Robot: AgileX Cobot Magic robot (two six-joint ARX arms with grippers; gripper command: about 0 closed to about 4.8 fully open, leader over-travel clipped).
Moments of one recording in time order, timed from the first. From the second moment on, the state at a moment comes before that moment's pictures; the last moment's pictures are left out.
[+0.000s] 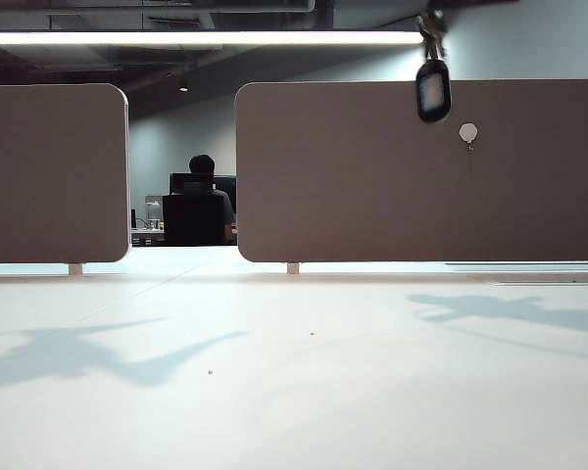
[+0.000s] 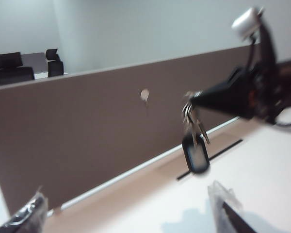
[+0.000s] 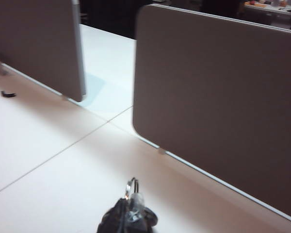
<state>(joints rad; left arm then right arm) -0.68 0.98 0.75 0.39 0.02 0.14 0.18 1.36 1.20 0.04 -0.42 -0.13</state>
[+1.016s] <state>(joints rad) -0.65 1.71 1.52 0.21 0.05 0.11 -0.11 2.07 1.96 0.07 -0.51 -0.05</state>
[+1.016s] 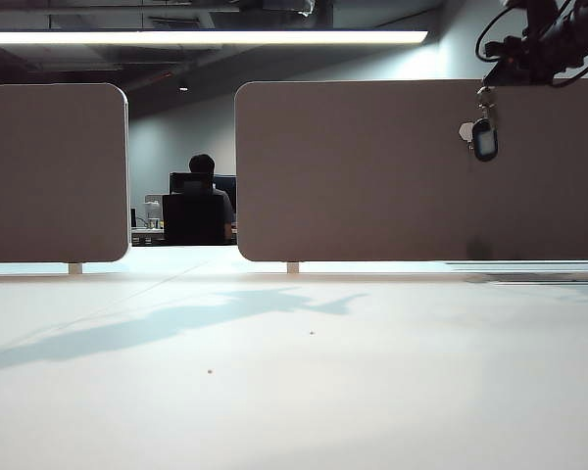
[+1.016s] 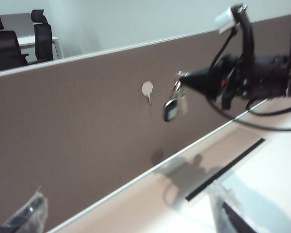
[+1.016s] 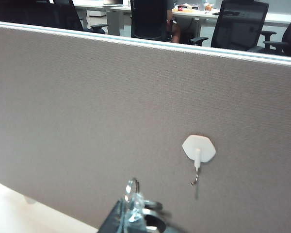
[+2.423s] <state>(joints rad) -0.60 1.93 1.71 0.30 0.04 0.07 -0.11 2.50 2.31 0.27 -0.46 0.00</state>
